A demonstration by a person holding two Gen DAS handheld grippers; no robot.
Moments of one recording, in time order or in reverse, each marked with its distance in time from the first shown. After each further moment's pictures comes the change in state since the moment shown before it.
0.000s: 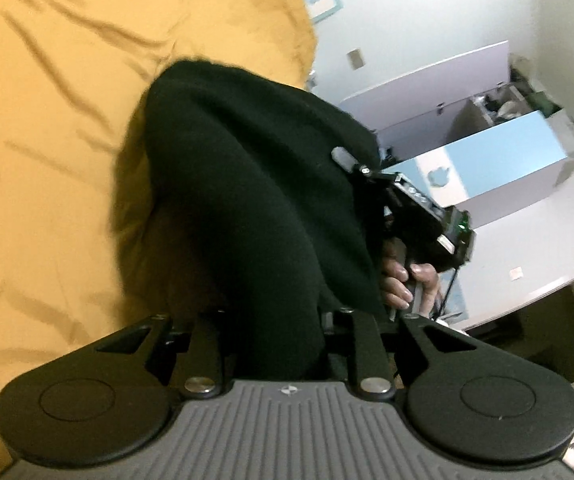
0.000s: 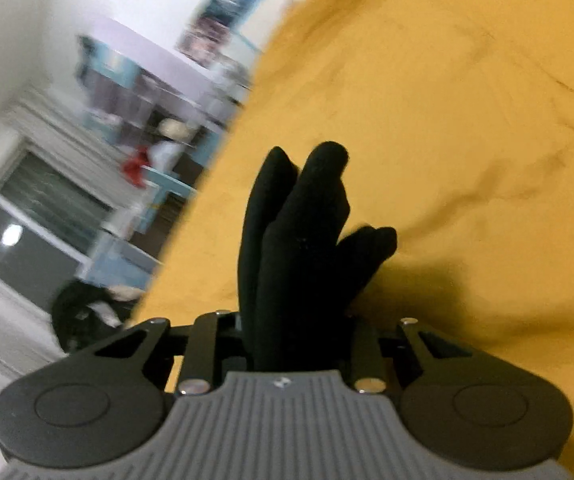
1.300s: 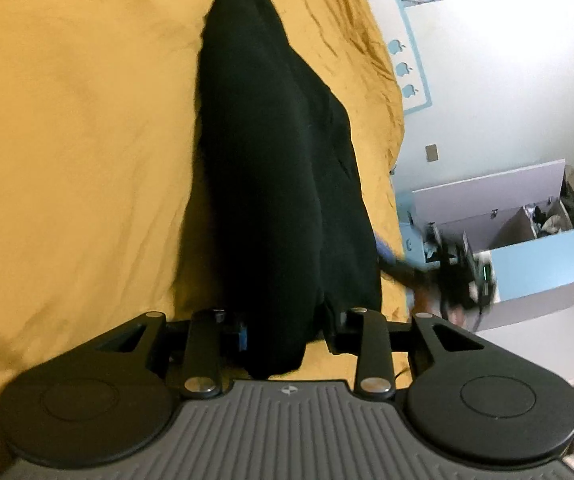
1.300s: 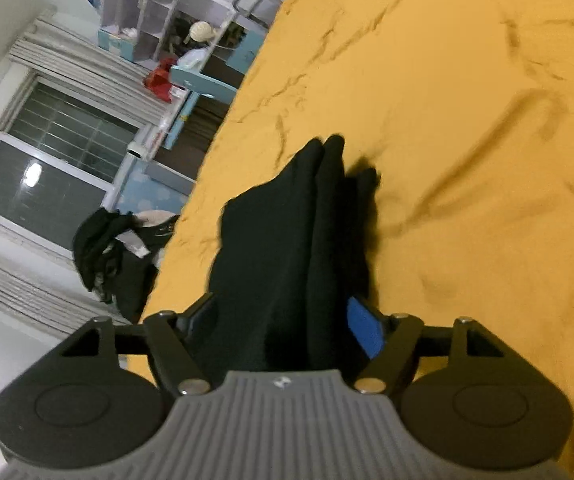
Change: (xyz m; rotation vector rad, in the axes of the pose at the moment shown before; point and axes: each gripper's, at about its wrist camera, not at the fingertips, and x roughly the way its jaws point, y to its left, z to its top) left arm -0.203 0.198 0.069 -0.278 -0.138 0.120; right arm 0.255 0.116 -0.063 0.034 0.303 0.092
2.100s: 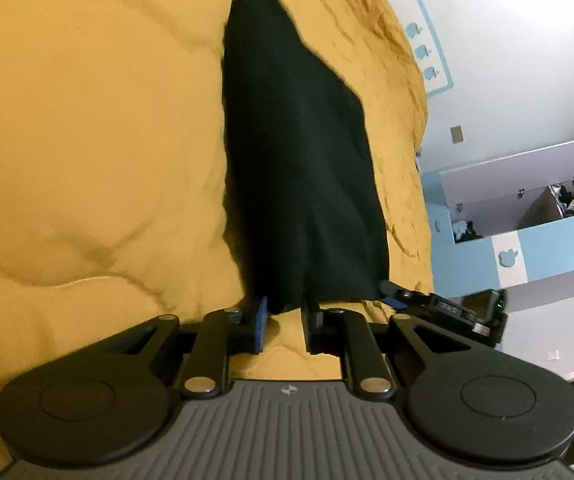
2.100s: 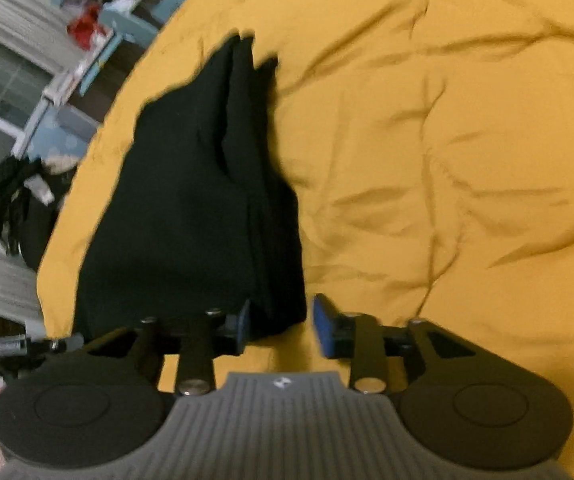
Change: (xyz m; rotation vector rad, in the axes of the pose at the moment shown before) left arm -0.041 -0.016 -0.016 0.077 0.006 0.127; right arm -0.072 0.000 -0.099 -0.063 0.090 -0.352
